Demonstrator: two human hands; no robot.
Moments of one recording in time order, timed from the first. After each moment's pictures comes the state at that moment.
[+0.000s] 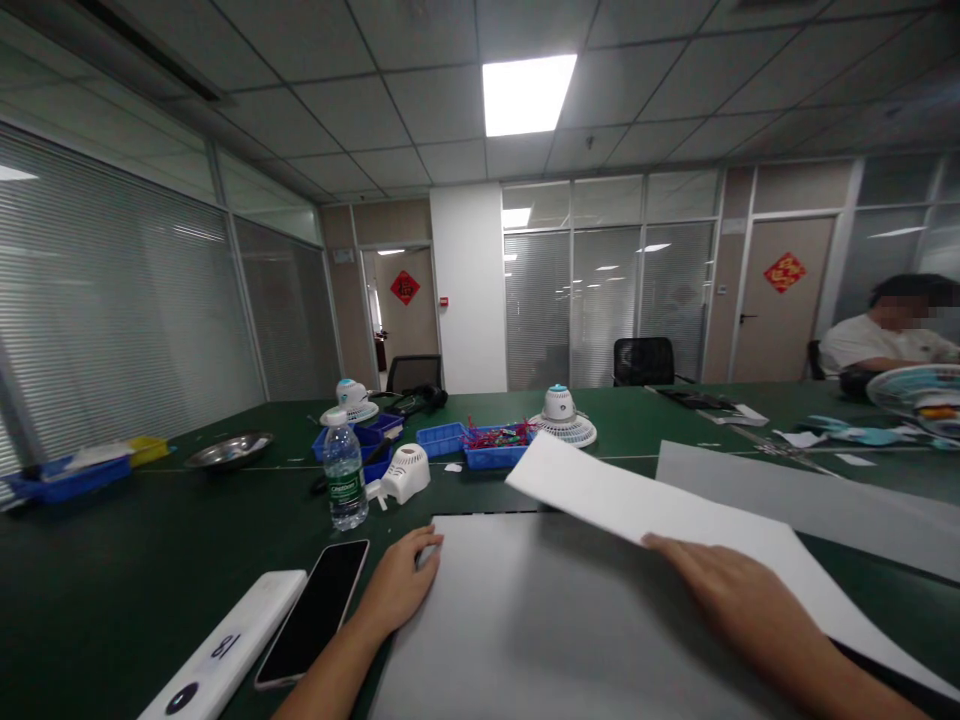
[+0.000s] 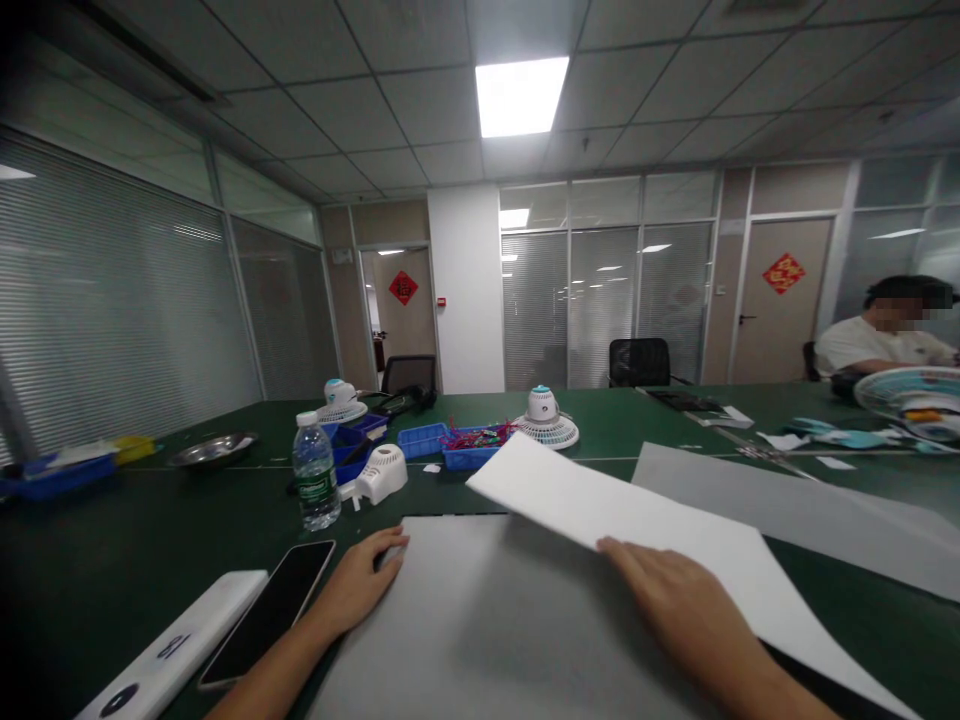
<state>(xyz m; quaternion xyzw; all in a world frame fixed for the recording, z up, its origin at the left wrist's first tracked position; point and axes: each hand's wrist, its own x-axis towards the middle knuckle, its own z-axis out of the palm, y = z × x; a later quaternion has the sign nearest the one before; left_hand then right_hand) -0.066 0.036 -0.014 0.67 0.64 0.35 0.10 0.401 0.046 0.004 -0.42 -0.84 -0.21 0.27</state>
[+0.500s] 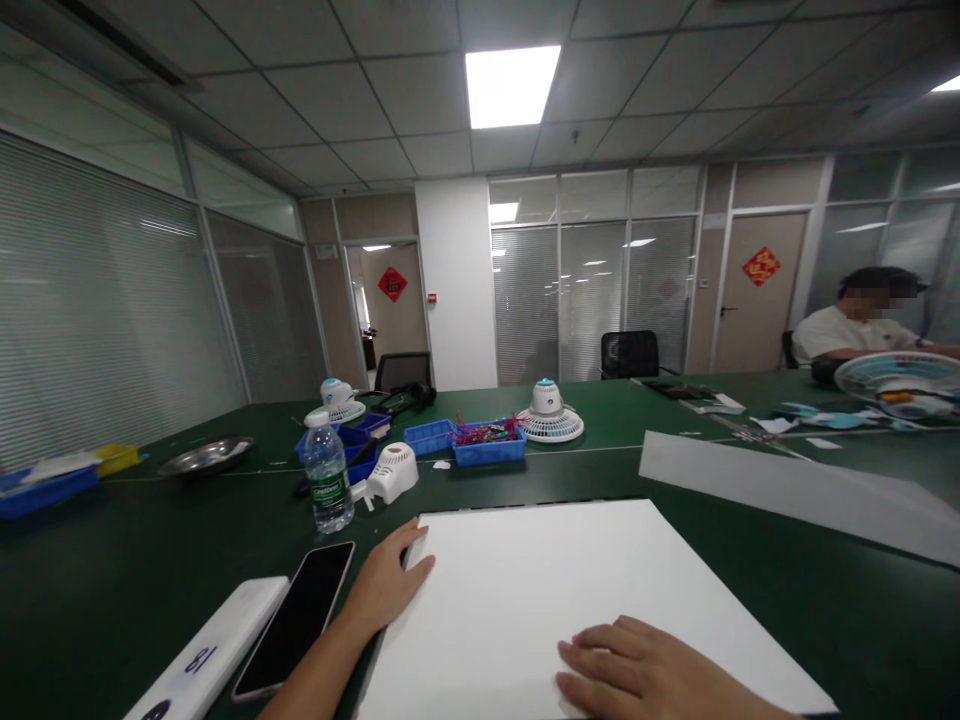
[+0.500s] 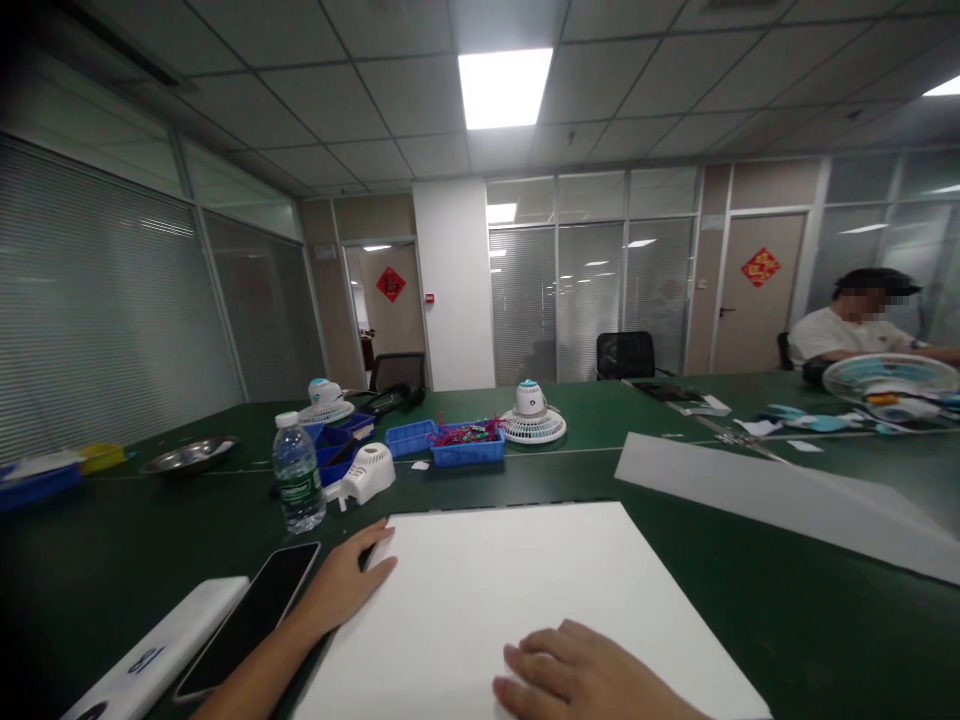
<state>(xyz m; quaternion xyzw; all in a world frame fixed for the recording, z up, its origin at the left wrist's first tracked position) -0.062 0.042 -0.016 0.65 0.66 0.35 0.12 0.322 -0.024 0.049 -0.15 -0.98 -0.09 0.07</state>
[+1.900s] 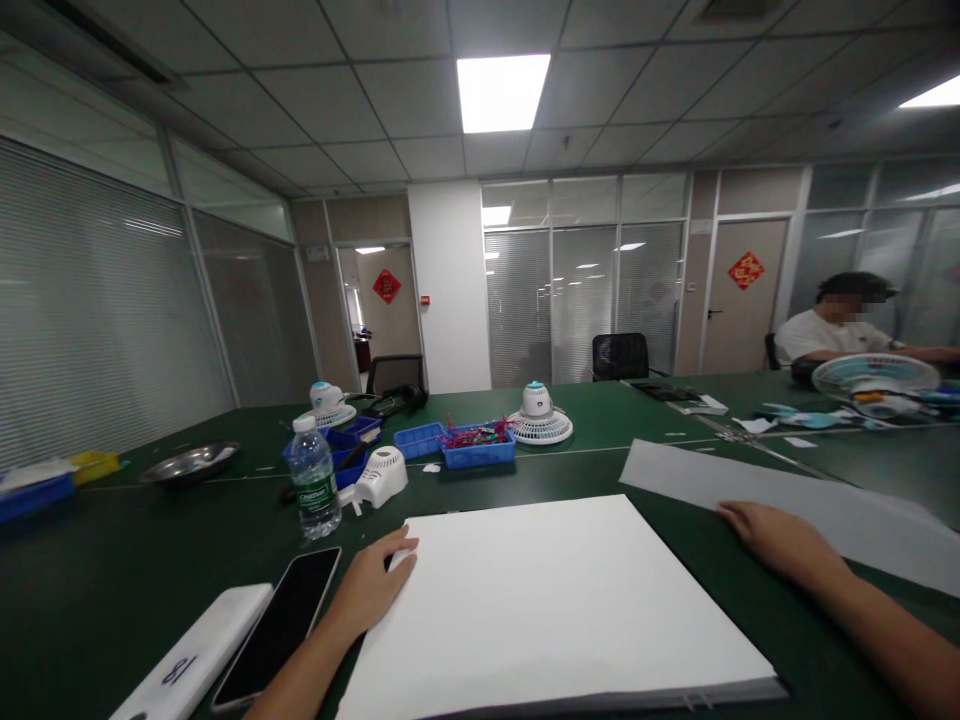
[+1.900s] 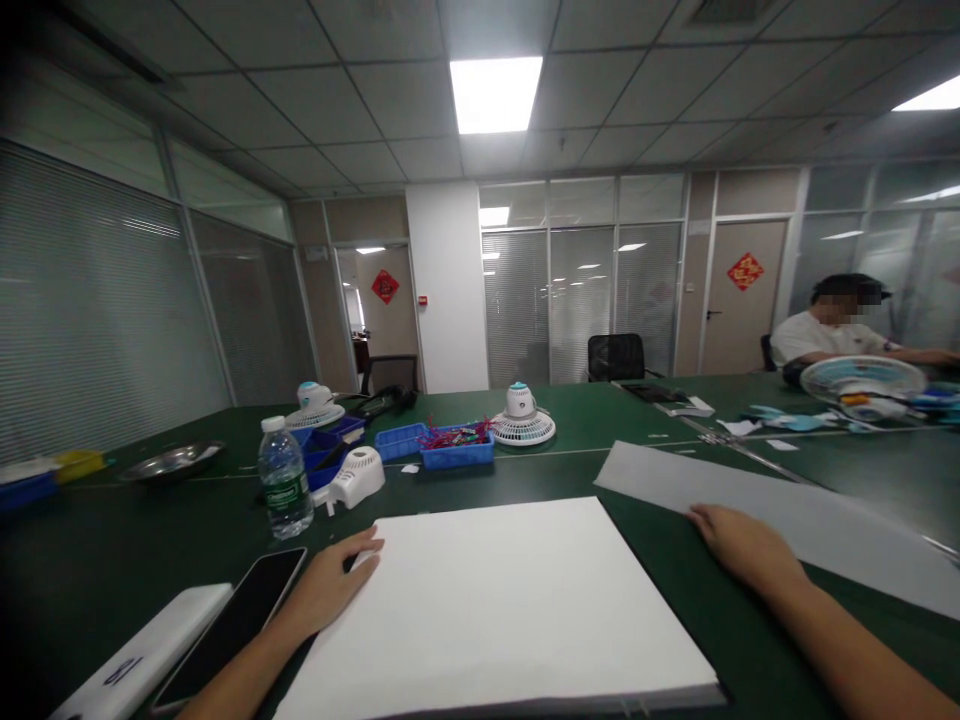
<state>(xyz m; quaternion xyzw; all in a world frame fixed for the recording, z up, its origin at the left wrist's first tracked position) -0.063 0.045 -0.016 0.66 0.65 0.36 0.13 0.588 0.152 -0.036 -0.70 -0.69 -0.08 0.15</state>
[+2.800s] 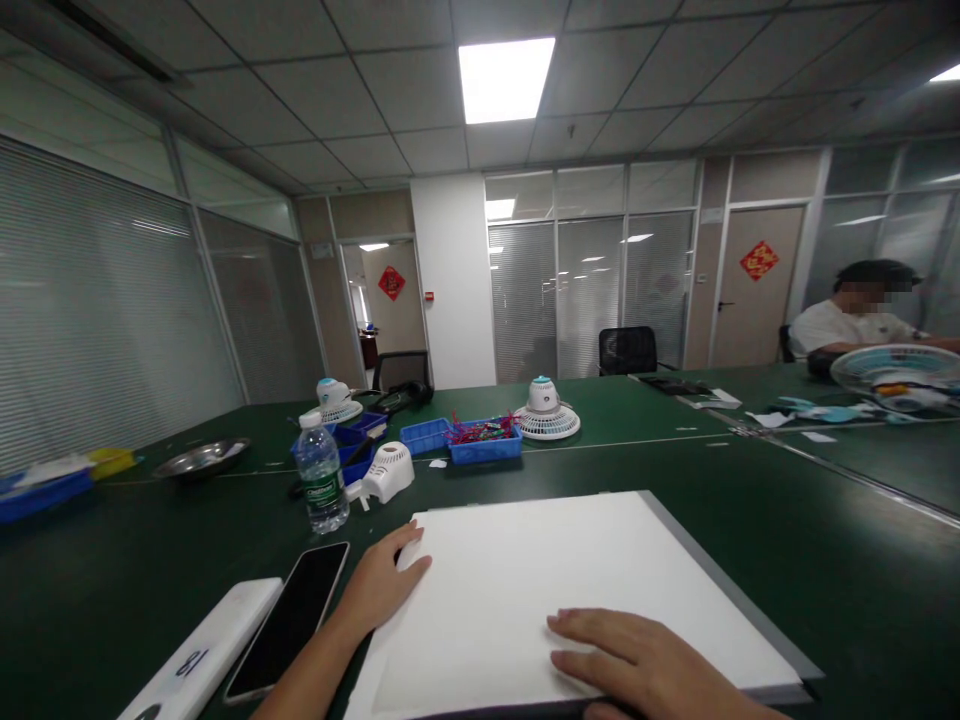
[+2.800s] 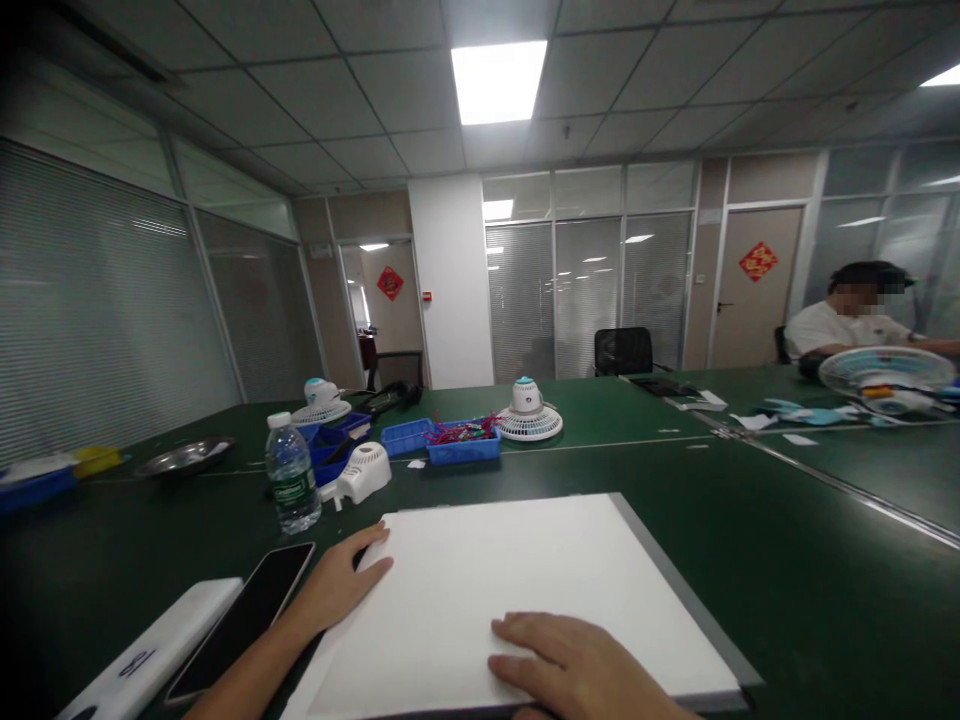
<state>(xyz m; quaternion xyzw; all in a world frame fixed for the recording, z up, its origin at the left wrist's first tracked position) -0.058 0.044 -0.016 0.65 0.66 0.36 0.14 0.337 -0.021 0.036 -0.20 -0.96 -0.02 0.22</state>
